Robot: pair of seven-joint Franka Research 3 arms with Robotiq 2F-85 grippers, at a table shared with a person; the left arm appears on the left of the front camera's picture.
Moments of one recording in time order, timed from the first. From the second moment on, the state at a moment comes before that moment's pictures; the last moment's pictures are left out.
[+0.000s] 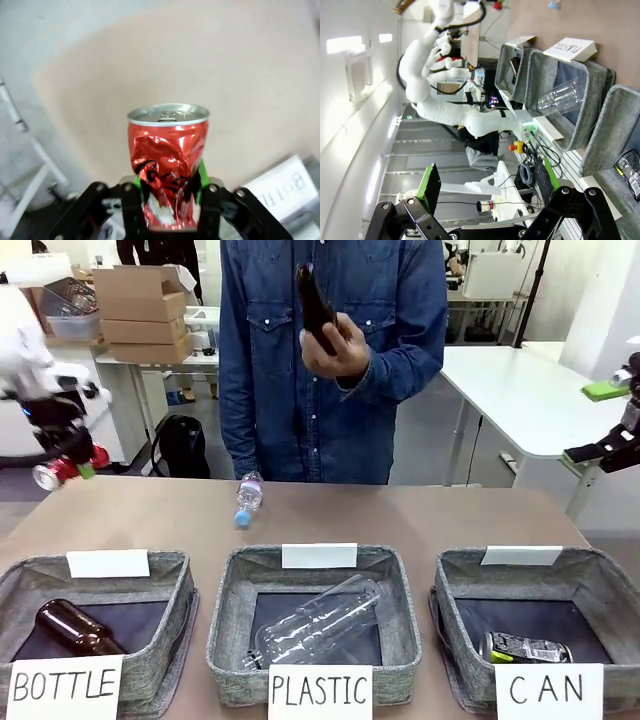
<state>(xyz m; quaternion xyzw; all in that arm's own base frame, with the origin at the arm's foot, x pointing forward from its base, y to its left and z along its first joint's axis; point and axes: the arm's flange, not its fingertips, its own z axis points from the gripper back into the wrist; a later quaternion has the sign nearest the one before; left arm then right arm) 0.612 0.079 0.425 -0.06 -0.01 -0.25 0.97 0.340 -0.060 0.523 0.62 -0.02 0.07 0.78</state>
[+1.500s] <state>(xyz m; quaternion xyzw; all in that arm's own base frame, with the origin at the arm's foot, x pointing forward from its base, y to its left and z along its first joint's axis) 0.349 0.008 0.571 -0.16 -0.16 -0.70 0.68 0.340 -0.060 0.523 0.62 -0.02 0.07 0.78</state>
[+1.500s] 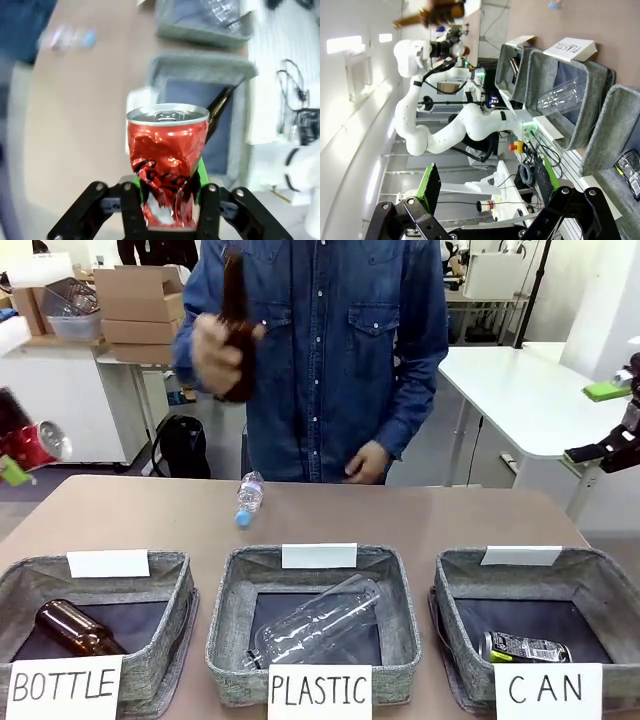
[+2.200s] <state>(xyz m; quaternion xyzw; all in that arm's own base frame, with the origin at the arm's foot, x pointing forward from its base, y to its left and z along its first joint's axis) 0.257 0.225 0.636 -0.15 -0.22 -0.66 0.70 0.340 -0.060 0.523 0.62 -0.02 0.07 0.78</state>
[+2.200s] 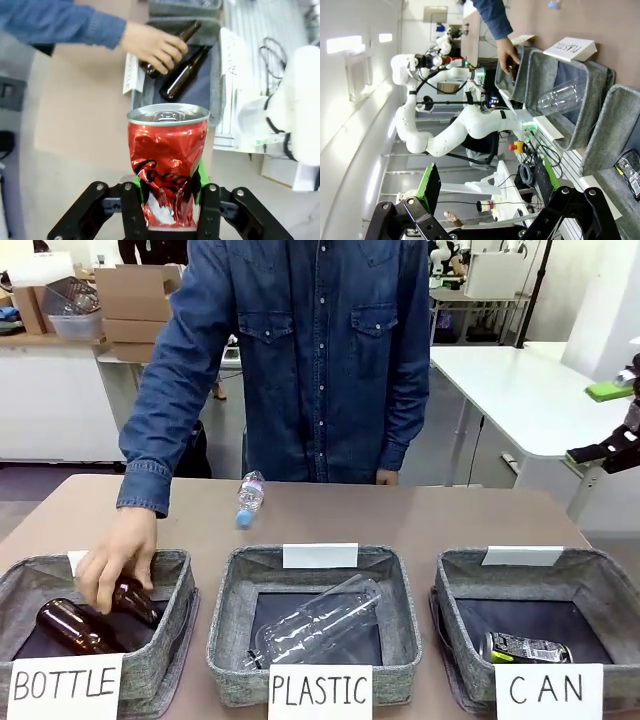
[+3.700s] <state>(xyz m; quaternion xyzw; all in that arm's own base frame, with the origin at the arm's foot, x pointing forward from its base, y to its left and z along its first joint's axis) 0.231 -0.061 0.640 -0.24 -0.21 -0.79 0.52 0.340 -0.060 0.523 0.62 -0.02 0.07 0.78</state>
